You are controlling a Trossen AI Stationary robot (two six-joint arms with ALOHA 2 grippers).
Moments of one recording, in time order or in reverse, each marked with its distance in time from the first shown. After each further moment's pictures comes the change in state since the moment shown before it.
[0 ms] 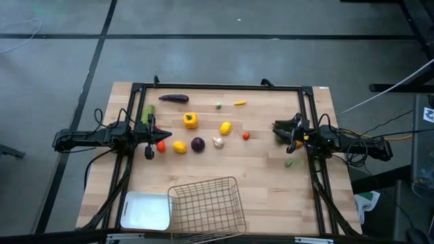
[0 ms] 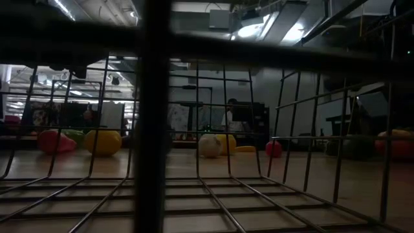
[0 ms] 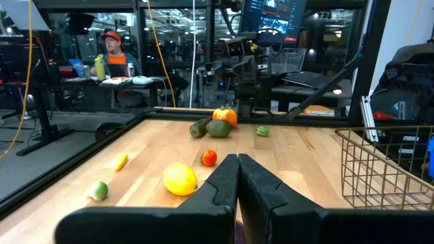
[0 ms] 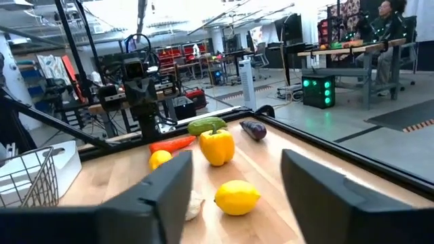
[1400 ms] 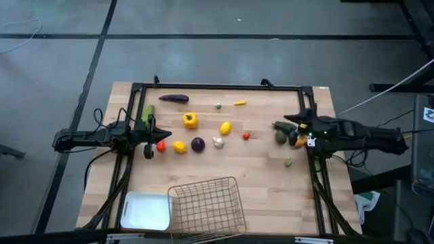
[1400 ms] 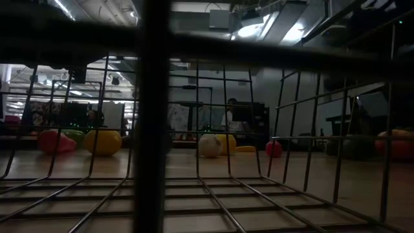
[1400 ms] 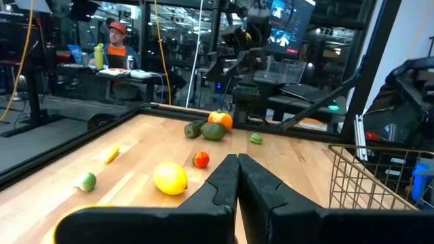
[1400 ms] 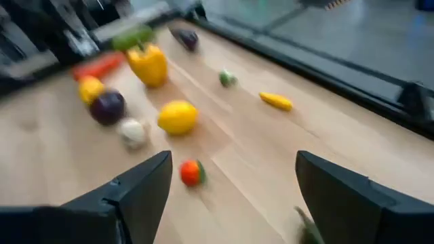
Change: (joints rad) left arm 0.000 0.000 0.000 0.013 -0.007 -0.113; right arm 0.000 0.407 0.507 -0.703 0.149 0.288
